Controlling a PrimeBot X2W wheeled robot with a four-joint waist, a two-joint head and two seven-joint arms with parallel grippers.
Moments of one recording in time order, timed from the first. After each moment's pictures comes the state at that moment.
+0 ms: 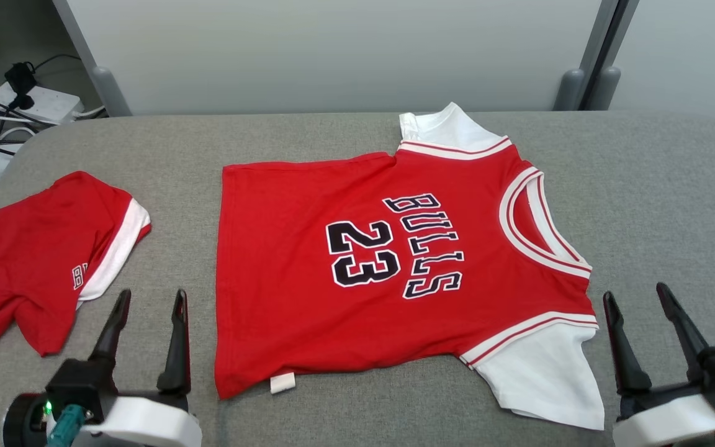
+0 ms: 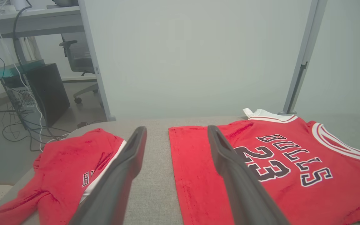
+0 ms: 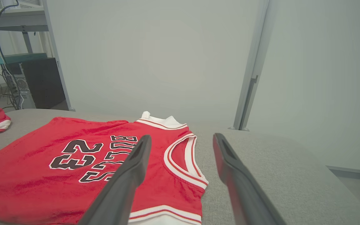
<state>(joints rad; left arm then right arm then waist) -0.07 0.49 -0.48 -0.07 -0.60 0.43 -0.25 0.01 -0.13 0.01 0.04 0.11 0.13 -0.21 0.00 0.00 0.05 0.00</state>
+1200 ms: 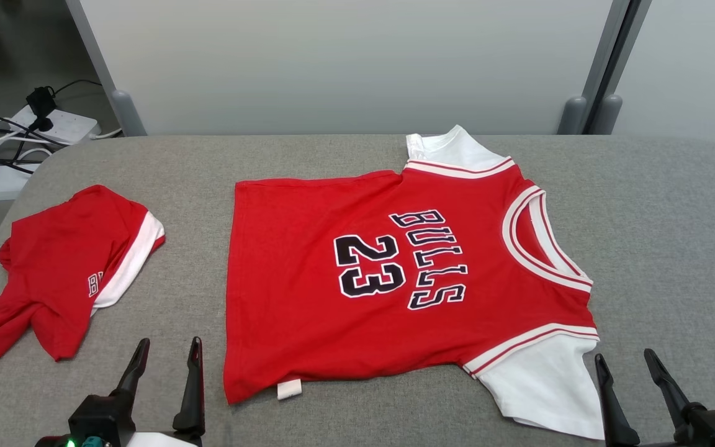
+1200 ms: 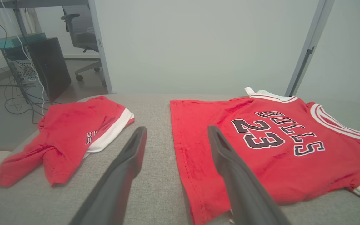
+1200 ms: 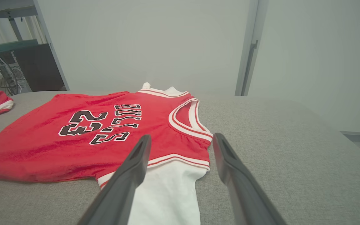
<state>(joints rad) 0.04 0.42 -0.47 0.02 -0.59 0.39 -0.25 0.13 -0.06 -0.02 0.15 0.10 0.13 -0.24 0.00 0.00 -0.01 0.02</state>
